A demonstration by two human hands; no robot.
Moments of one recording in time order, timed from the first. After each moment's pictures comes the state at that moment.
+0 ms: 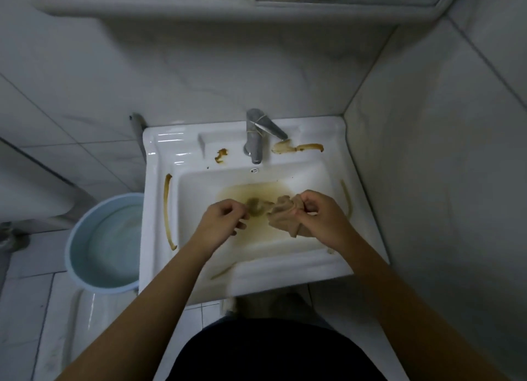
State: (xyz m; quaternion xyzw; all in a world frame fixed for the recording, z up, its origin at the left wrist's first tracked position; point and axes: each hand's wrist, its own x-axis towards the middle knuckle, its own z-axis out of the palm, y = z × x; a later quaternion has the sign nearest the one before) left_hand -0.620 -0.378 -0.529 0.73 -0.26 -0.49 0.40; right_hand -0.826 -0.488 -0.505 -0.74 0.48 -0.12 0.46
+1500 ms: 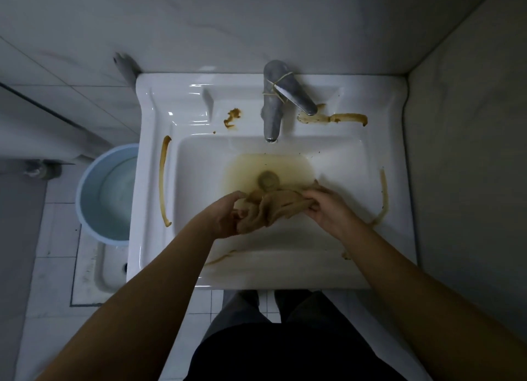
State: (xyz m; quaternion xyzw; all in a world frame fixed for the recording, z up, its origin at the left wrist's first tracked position) left_hand -0.602 -0.419 -0.650 0.59 0.14 -0.72 0.34; right_hand -0.804 -0.564 -0.650 -0.27 0.56 -0.10 0.78
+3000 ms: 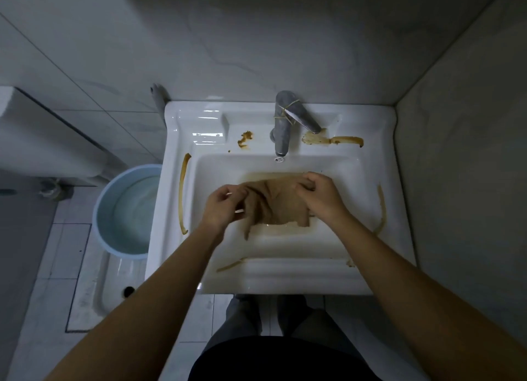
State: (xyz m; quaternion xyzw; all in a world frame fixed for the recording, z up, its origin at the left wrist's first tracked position) left_hand -0.596 -0.401 -0.603 0.70 -0.04 -0.48 0.53; right_hand -0.765 -0.558 -0.593 -0.71 0.48 -0.09 0.51
